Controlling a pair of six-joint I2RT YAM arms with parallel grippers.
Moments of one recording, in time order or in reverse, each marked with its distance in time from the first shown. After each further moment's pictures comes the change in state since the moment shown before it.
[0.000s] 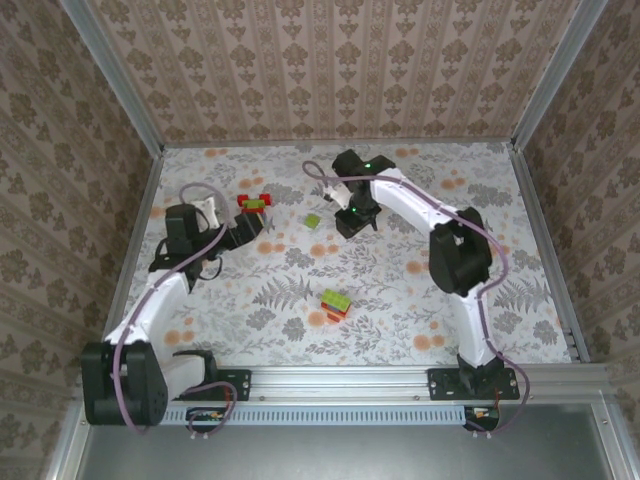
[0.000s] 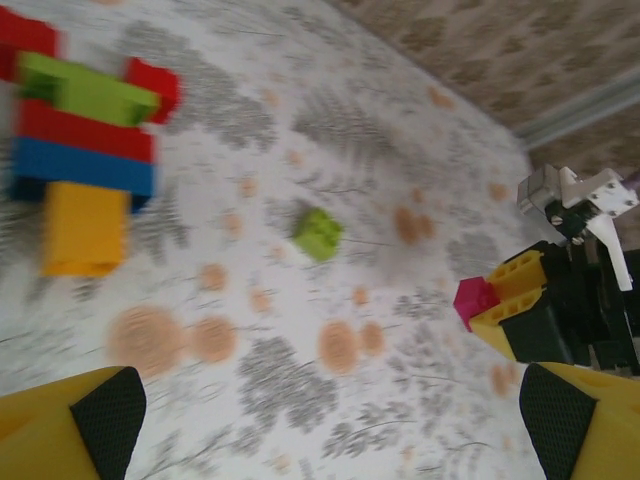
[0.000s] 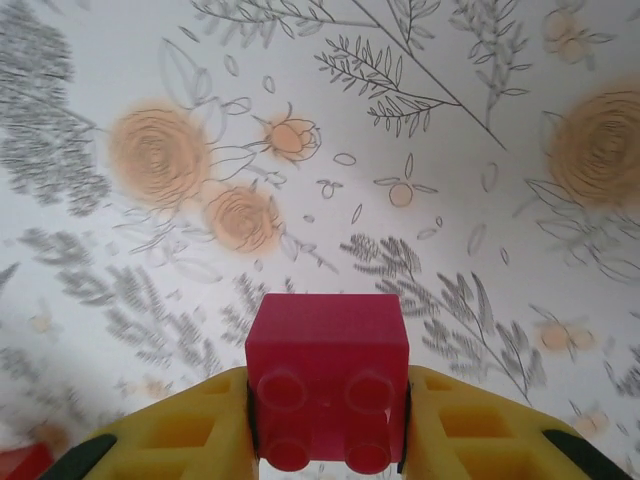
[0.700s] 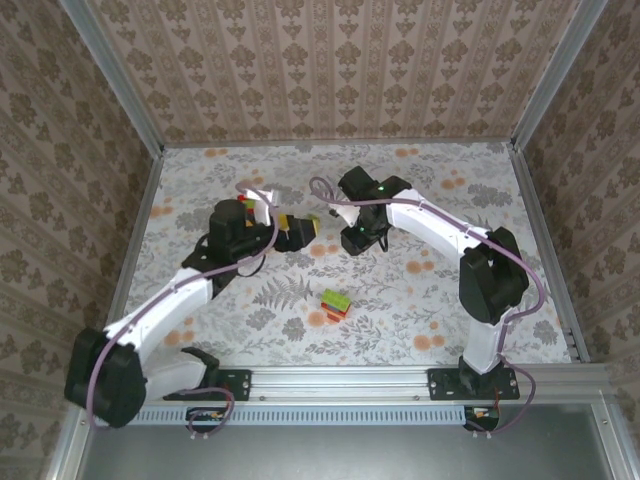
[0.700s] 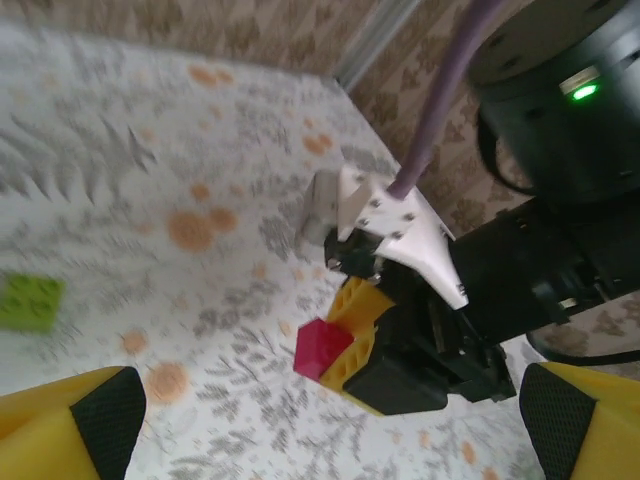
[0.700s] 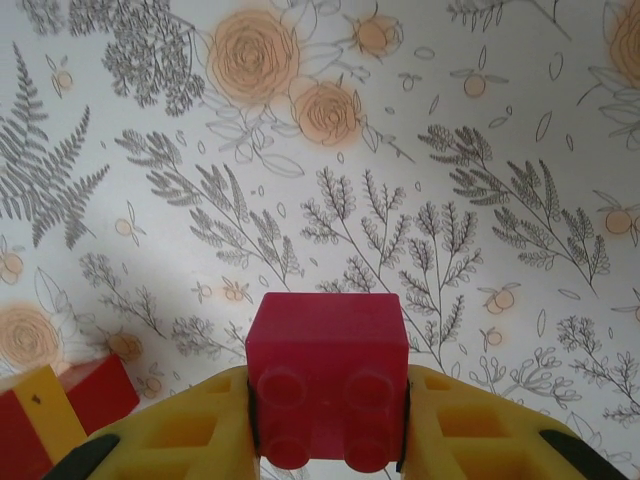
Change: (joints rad) left arm -0.415 -0.047 0.063 0.143 -0.150 0.081; right arm 0.067 -0.256 -0.317 0.128 0.008 0.080
